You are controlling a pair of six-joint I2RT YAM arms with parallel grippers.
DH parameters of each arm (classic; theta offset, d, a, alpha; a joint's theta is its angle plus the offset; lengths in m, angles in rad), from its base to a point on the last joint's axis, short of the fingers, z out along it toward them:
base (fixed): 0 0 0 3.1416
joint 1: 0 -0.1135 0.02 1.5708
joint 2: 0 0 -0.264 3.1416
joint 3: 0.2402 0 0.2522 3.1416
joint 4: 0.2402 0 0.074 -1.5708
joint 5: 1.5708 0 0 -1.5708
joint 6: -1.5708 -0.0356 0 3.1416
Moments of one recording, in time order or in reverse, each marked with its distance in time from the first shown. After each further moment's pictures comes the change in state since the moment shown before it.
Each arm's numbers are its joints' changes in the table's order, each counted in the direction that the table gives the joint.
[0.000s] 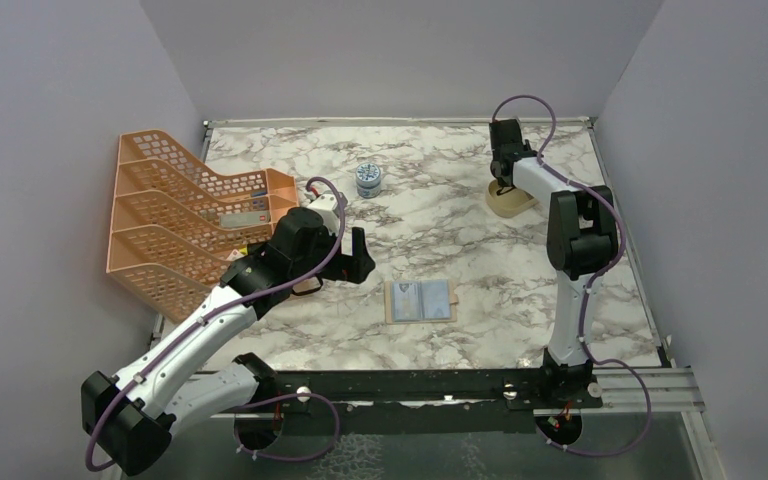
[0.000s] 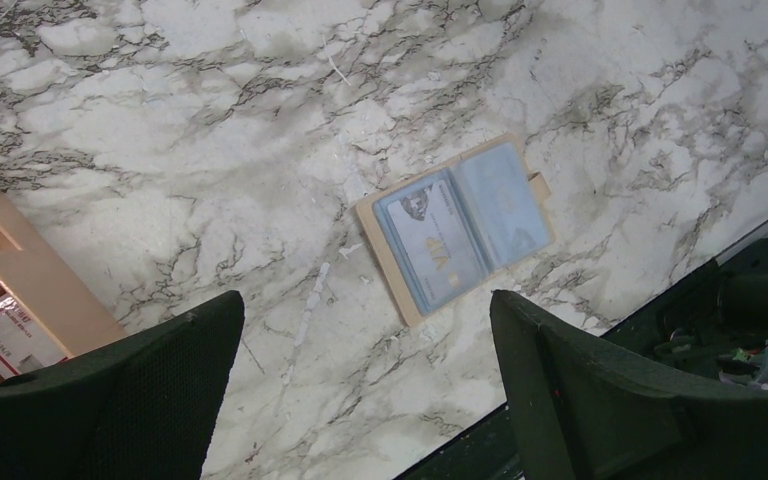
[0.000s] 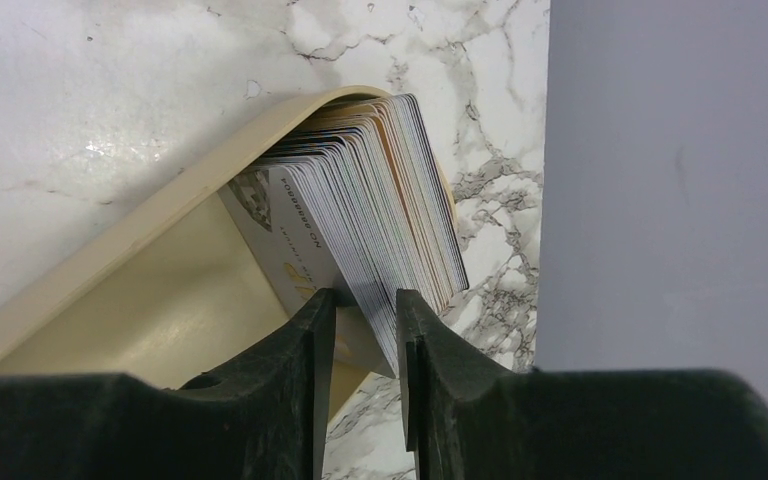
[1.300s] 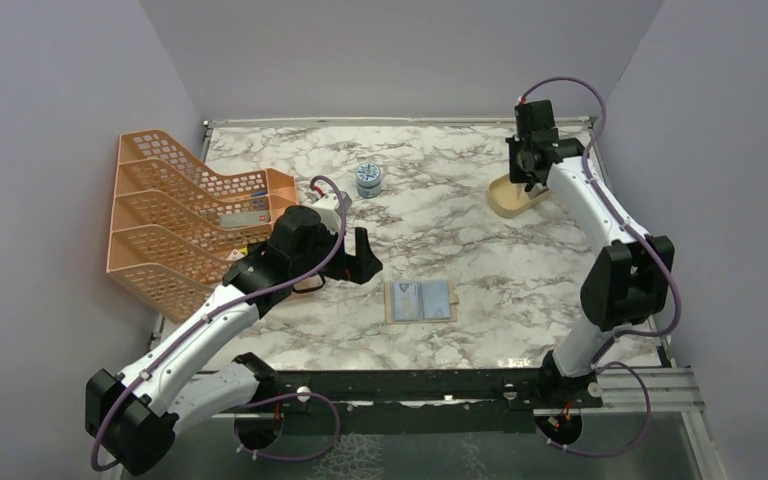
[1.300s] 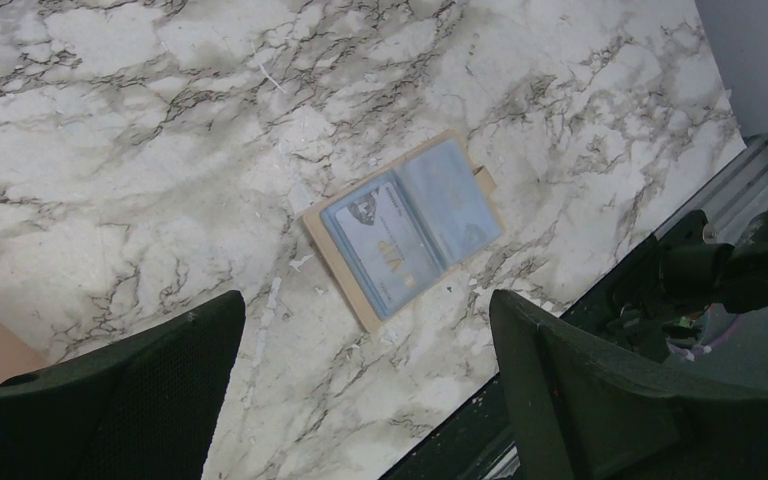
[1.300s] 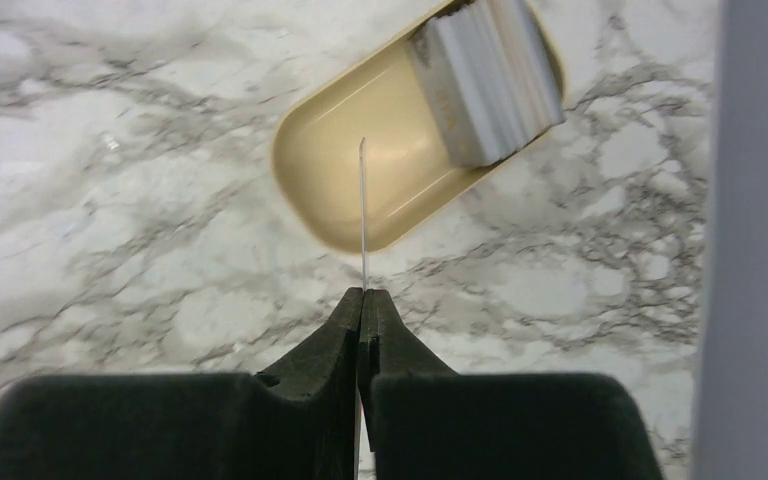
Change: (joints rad) left arm -0.033 0.006 -0.033 -0.086 0.138 -0.002; right arm -0.024 -0.385 -0.019 0.368 -0.379 -0.359
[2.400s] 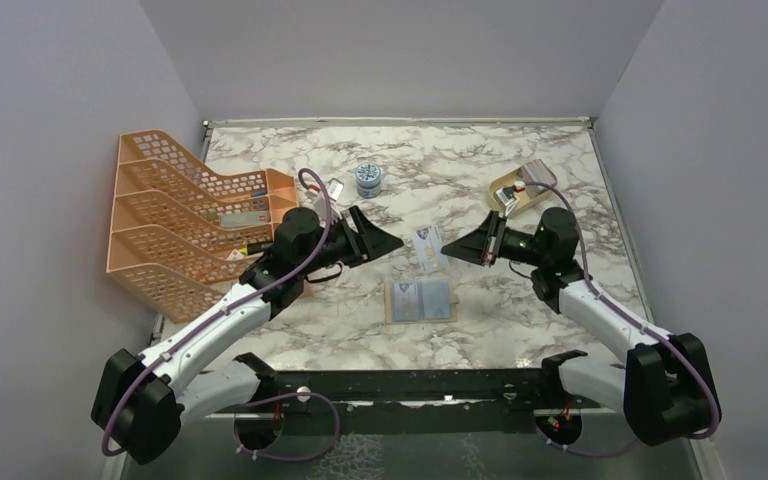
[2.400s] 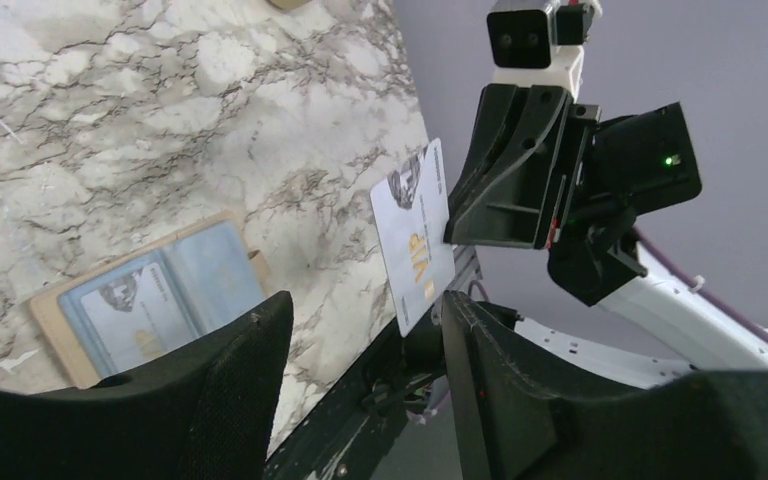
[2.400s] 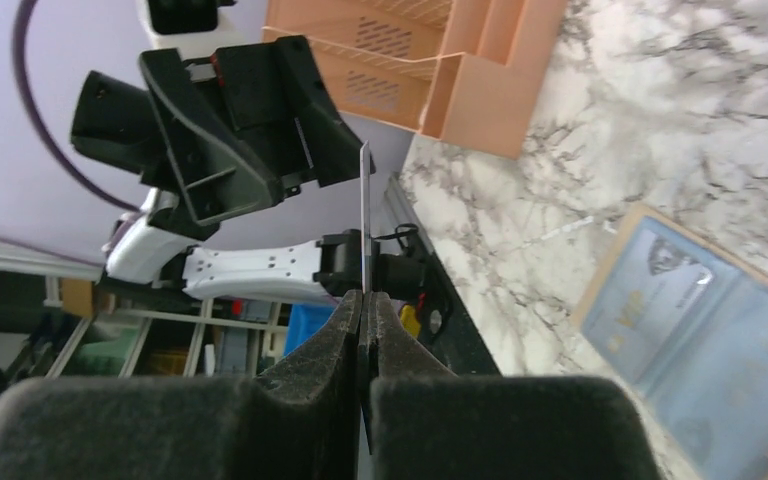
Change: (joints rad) left arm 0.000 0.073 -0.124 -0.502 0.166 0.546; right arm -0.049 -0.634 -1.095 -1.193 -1.305 -1.011
